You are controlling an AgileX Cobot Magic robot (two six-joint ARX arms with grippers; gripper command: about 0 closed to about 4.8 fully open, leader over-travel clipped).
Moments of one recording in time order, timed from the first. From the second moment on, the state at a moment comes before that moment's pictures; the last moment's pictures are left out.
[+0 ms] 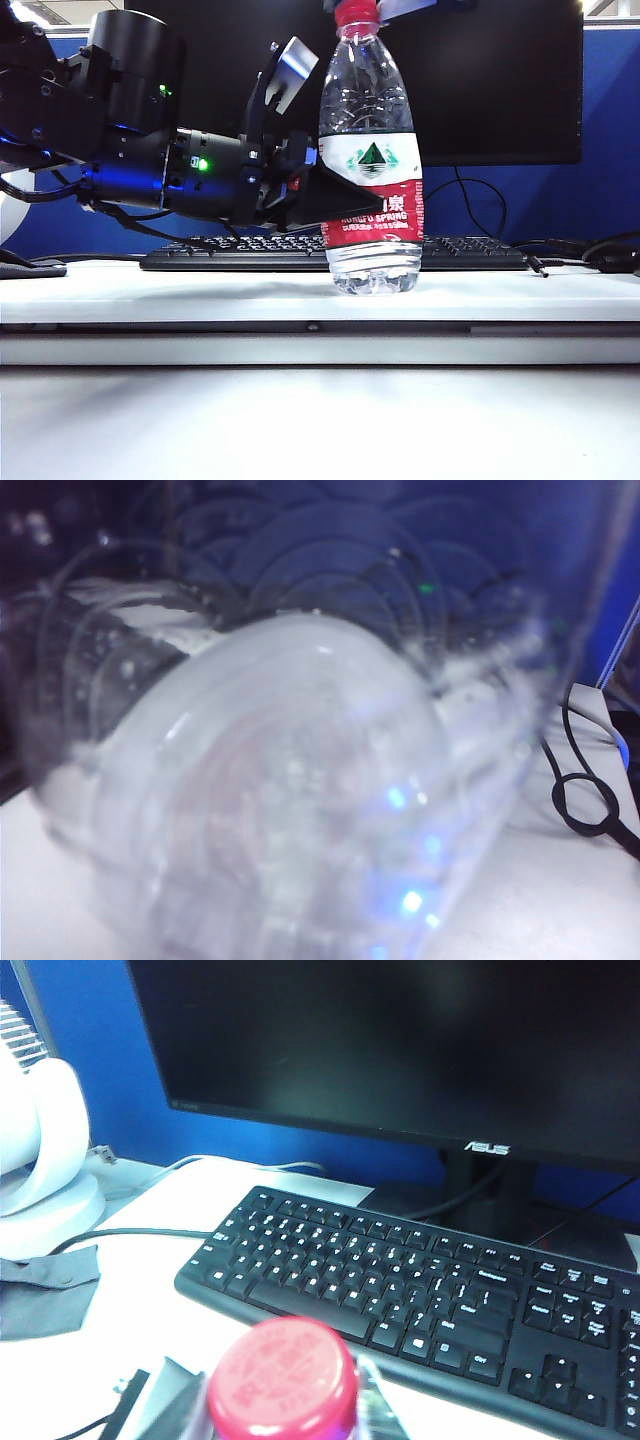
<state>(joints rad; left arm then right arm) -0.62 1.79 0.71 0.91 0.64 0.05 0.93 1.18 0.82 0.26 0.48 0.13</state>
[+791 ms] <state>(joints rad) -0.62 1.79 0.71 0.91 0.64 0.05 0.86 1.14 0.82 0.18 0.35 0.12</state>
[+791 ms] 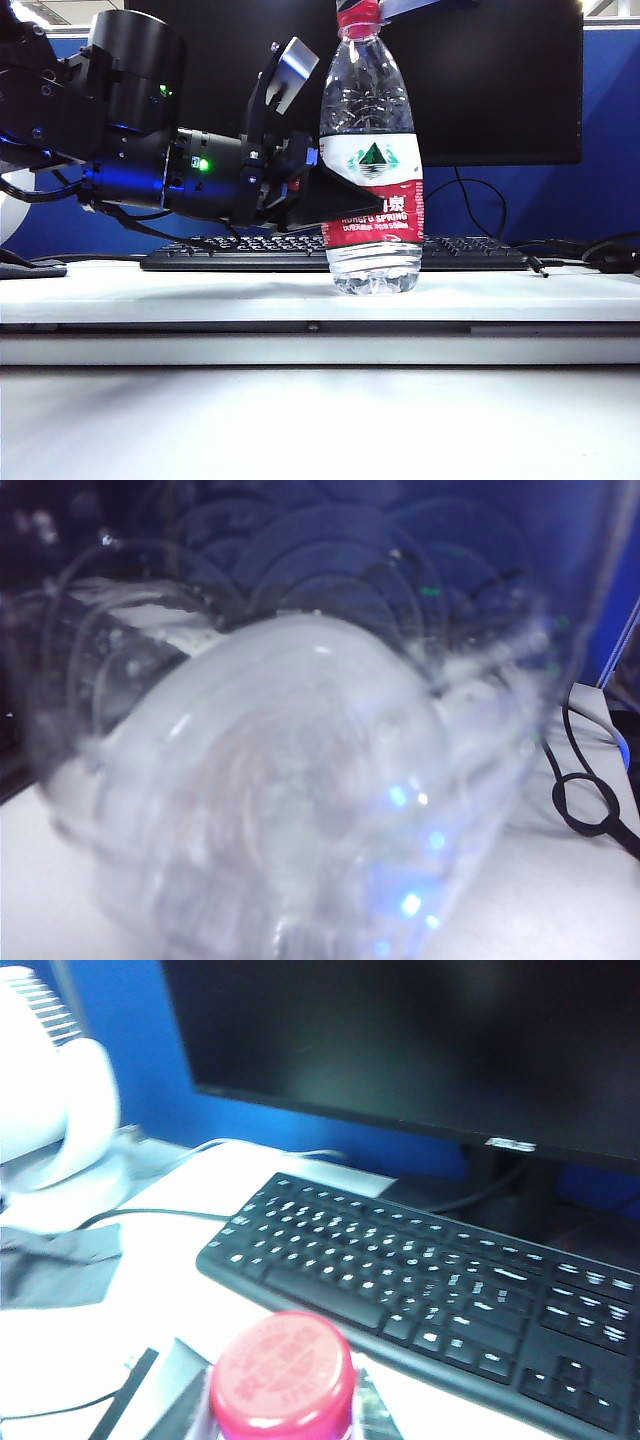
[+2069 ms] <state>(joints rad) -0.62 1.79 0.72 0.91 0.63 0.08 0.46 1.10 0.82 0.09 -0.50 0.03</state>
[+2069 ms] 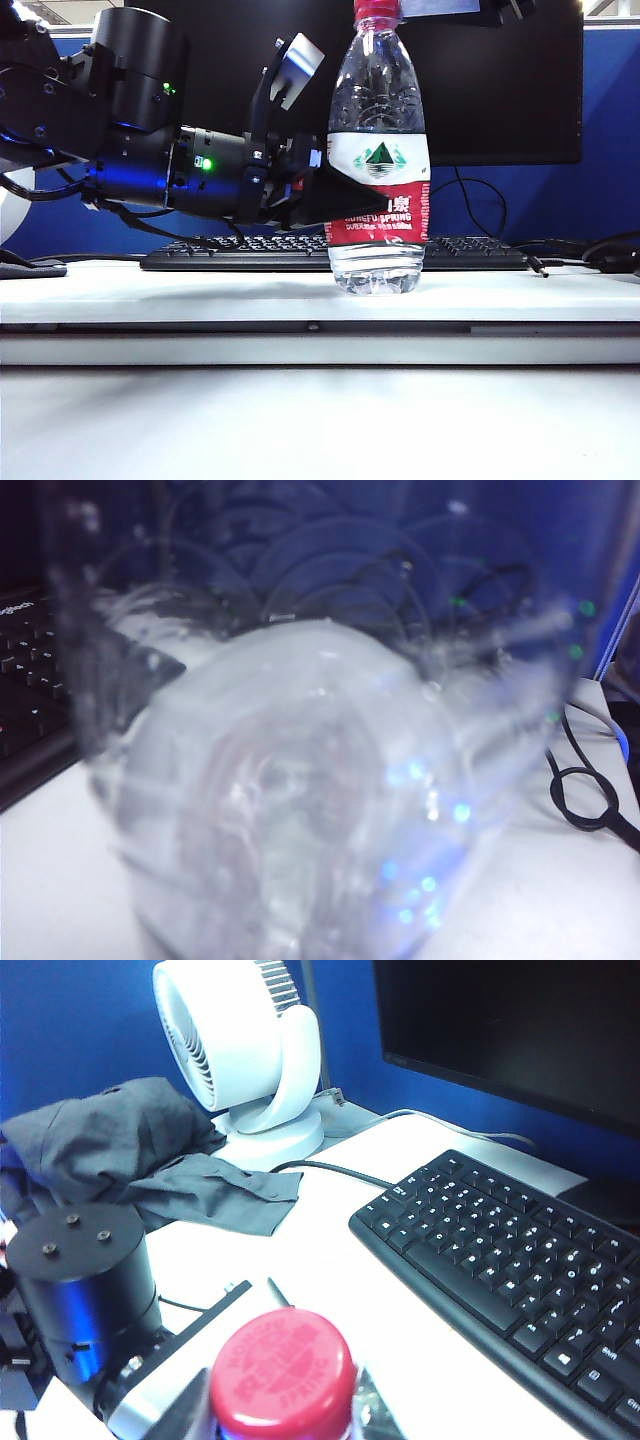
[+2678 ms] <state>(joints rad) -0.62 1.79 0.72 0.91 0.64 0.08 0.31 1.10 0.82 0.07 -0.77 0.01</state>
